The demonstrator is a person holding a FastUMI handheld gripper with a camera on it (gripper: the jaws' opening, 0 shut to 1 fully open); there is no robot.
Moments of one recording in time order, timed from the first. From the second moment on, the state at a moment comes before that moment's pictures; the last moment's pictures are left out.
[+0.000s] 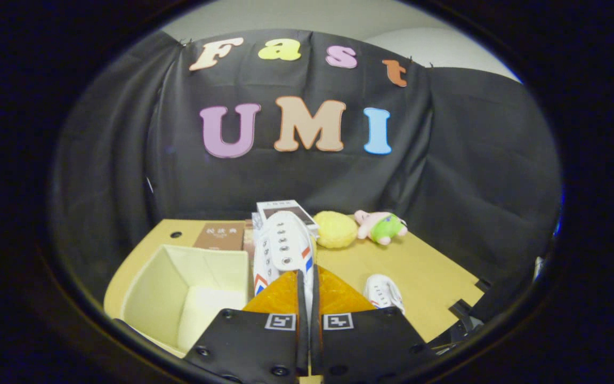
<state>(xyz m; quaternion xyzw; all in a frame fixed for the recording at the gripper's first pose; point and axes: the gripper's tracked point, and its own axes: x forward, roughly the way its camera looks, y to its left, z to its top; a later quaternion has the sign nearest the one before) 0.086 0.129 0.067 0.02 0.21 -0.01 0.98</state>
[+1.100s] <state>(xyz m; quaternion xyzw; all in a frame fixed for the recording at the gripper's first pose) 0.047 0.315 -0.022 0.11 0.31 0.15 0.93</state>
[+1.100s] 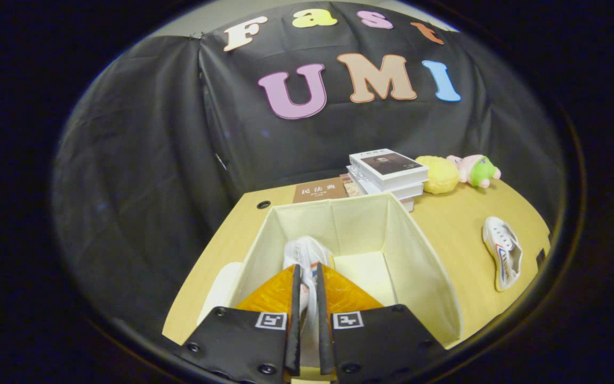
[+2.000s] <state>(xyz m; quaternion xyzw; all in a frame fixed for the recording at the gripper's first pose) 0.055 0.152 0.045 0.10 0.22 0.04 0.97</state>
